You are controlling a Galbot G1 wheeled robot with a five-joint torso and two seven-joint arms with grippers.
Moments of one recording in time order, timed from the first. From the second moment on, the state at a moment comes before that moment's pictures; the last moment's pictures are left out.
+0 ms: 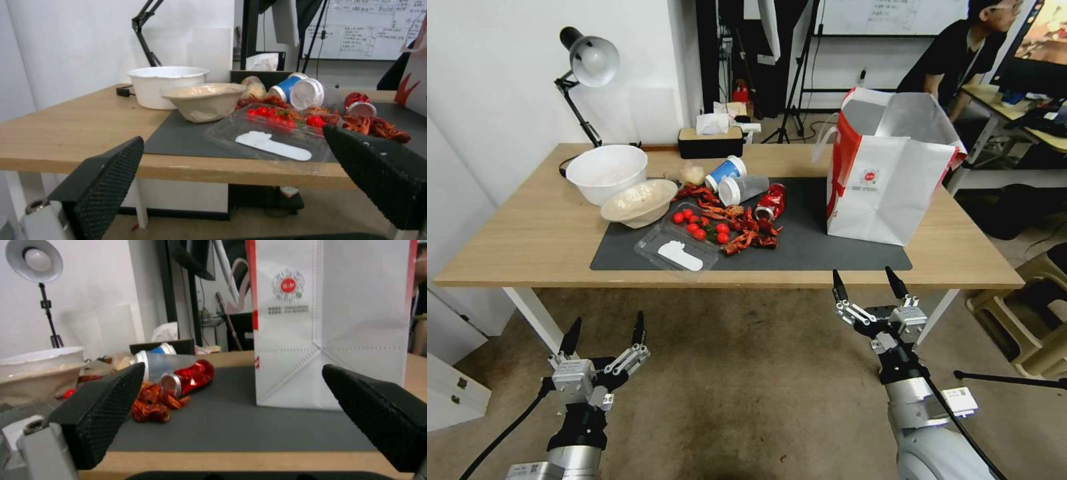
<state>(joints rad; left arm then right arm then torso) 2.00 -1.61 -0.62 -2.35 -0.15 -0.21 0.05 -1.66 1.08 0.35 2.20 0.34 0.29 0.26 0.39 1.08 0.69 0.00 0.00</state>
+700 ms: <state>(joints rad) 2.00 -1.61 -0.62 -2.36 -0.13 -0.21 0.04 -1.71 1.11 0.33 2.19 0.34 0.27 0.27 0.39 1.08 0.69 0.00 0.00</state>
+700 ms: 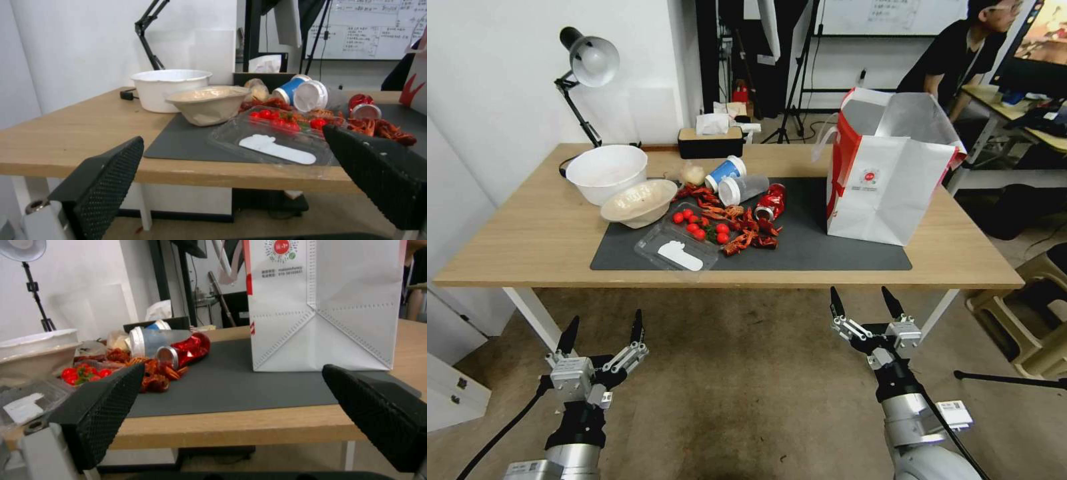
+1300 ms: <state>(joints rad) 2.00 -1.61 -0.61 -2.37 -0.12 -0.20 0.04 -1.72 1.12 0.34 2.20 0.35 0.26 0.28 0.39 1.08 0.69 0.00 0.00</state>
